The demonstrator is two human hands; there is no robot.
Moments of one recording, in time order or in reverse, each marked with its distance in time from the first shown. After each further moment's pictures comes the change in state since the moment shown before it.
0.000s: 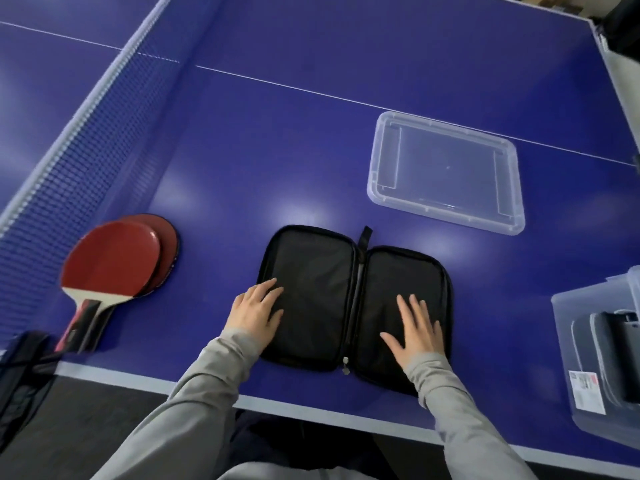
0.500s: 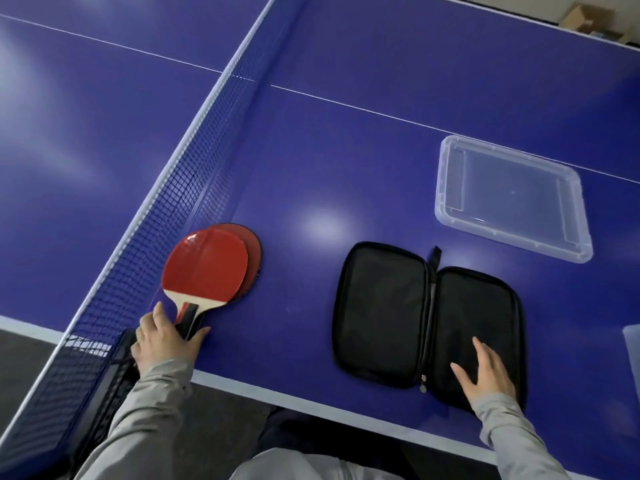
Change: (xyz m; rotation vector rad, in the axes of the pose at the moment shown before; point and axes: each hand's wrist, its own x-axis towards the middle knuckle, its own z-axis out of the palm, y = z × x) left_hand -0.084 -0.216 -0.083 -0.064 0.218 -0.817; right_hand -0.034 -0.039 0.008 0.219 0.093 0.242
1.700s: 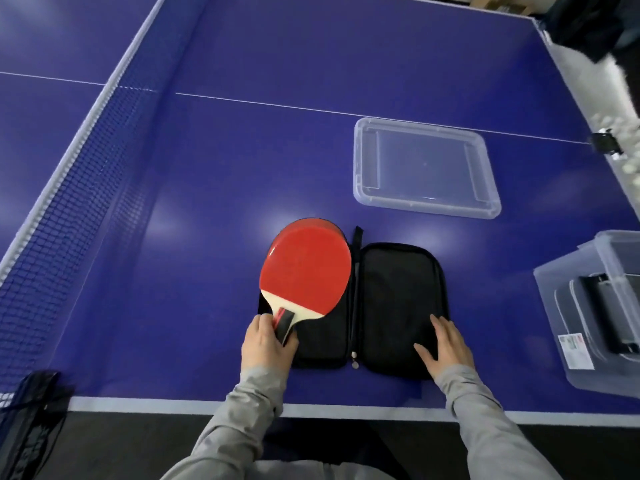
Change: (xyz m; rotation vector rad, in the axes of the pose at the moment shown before) left_hand -0.169 0.193 0.072 -0.289 -0.176 0.425; right_hand 0.007 0.072 -0.020 -0.111 -0.037 0.001
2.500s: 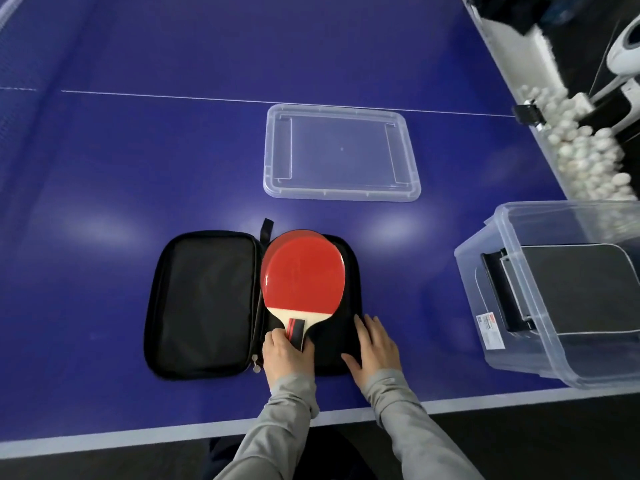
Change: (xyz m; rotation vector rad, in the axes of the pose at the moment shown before) left_hand -0.065 0.116 0.182 -0.091 0.031 -0.133; right_hand 0.011 0.062 0.018 0.027 -0.015 -0.187
